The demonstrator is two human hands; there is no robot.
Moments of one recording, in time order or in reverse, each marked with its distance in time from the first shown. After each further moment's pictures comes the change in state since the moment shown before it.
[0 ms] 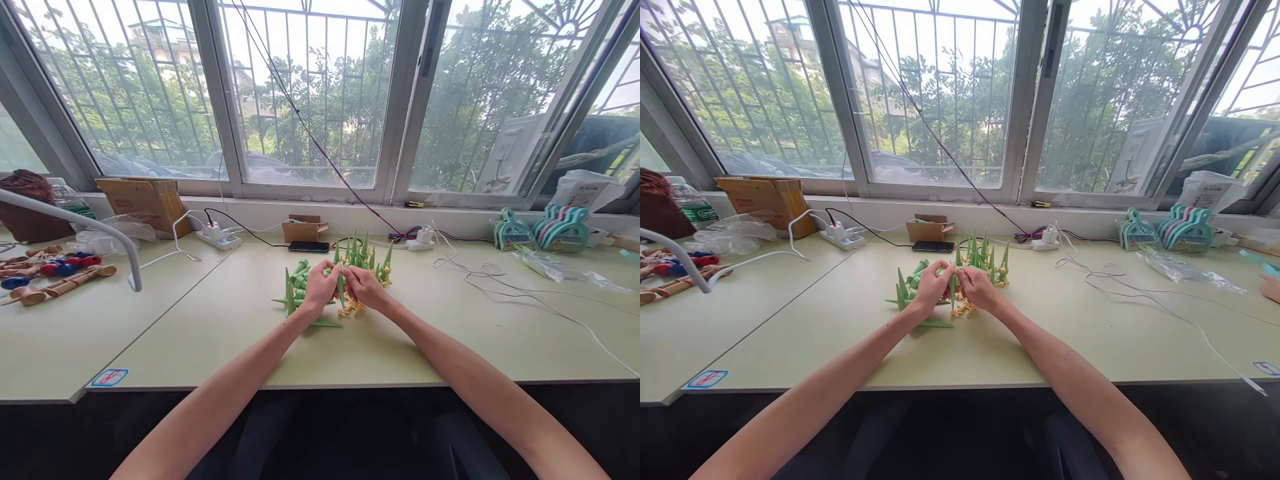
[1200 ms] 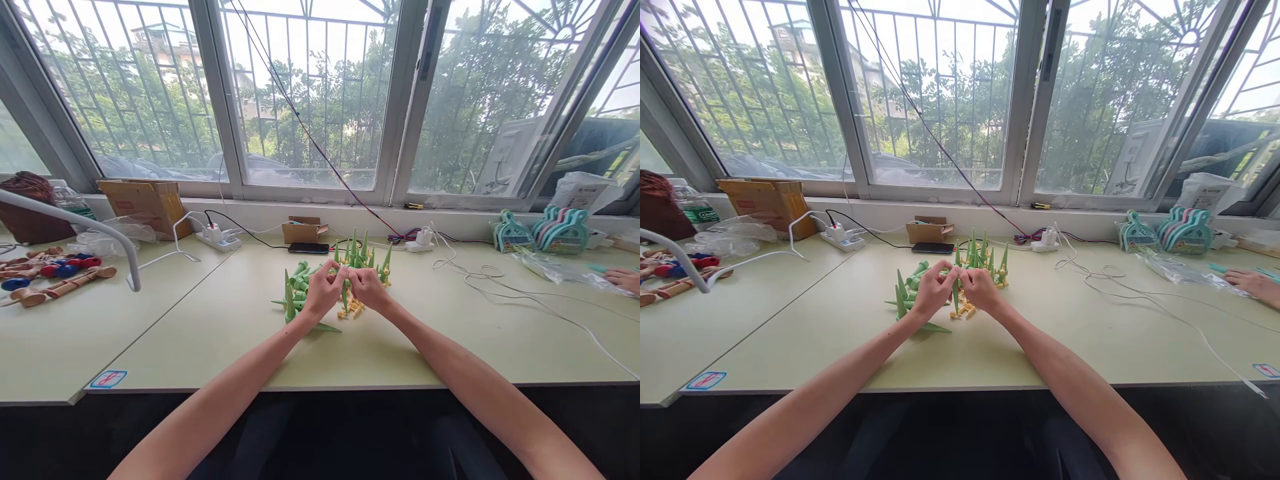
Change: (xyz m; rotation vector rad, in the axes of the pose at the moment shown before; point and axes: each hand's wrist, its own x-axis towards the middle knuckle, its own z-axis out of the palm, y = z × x) left_hand -0.013 0.005 -0.002 0.146 0.006 0.253; right_hand 0.002 -0.008 -0.002 -0.185 0.143 0.000
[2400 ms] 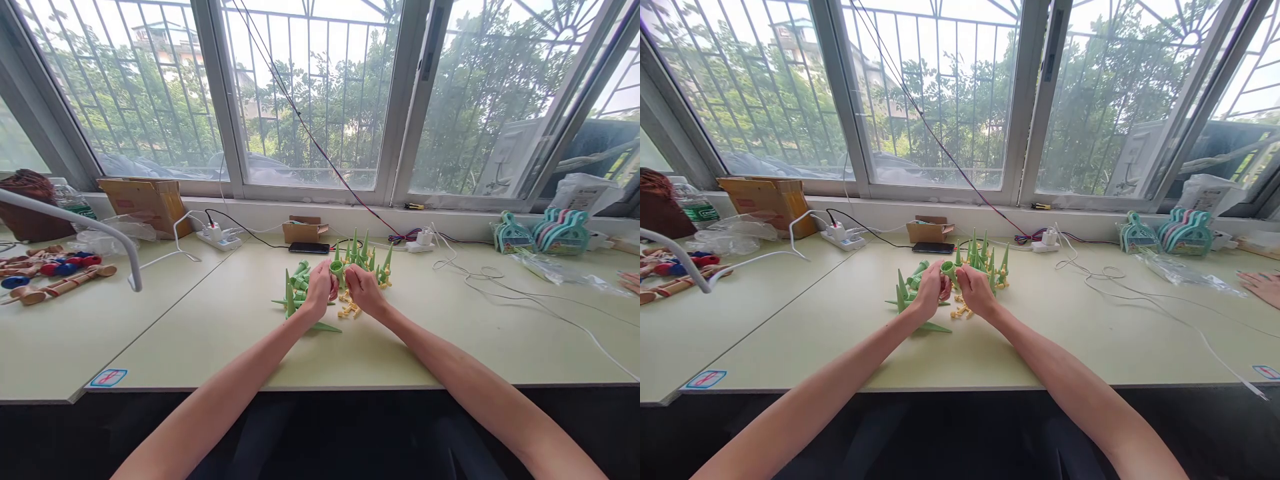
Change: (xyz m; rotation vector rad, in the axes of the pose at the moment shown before) left_hand 0.012 -0.002 0.005 -0.573 -0.023 -0.379; right_hand -0.007 0.003 0.012 0.140 0.034 -0.040
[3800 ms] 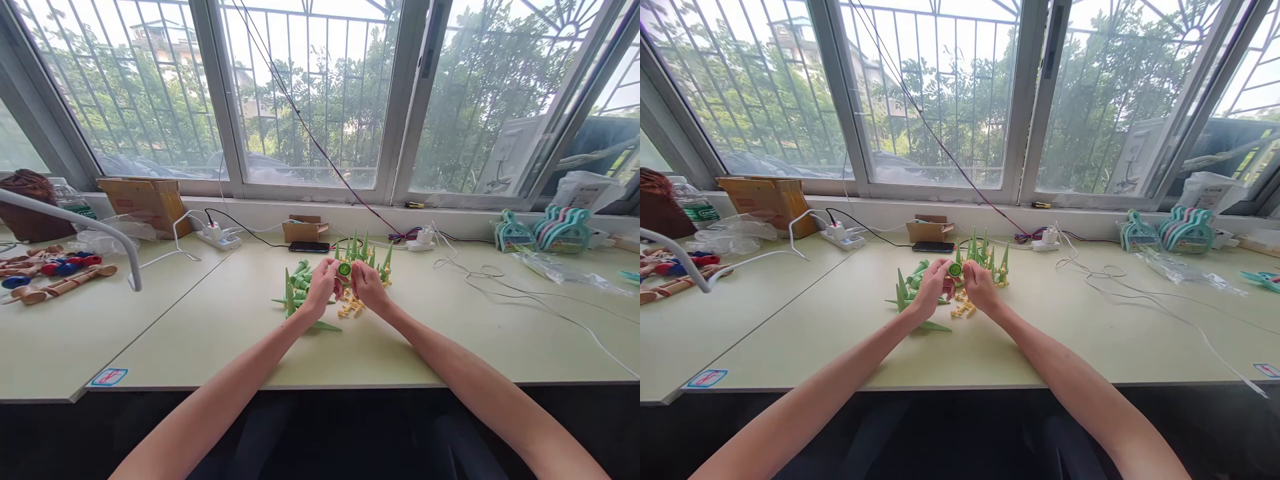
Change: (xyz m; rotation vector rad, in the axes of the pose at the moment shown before) left_hand -0.004 0.003 -0.001 0.097 -0.096 0.080; right_hand 0.003 -0.001 -0.005 0.067 0.064 0.068
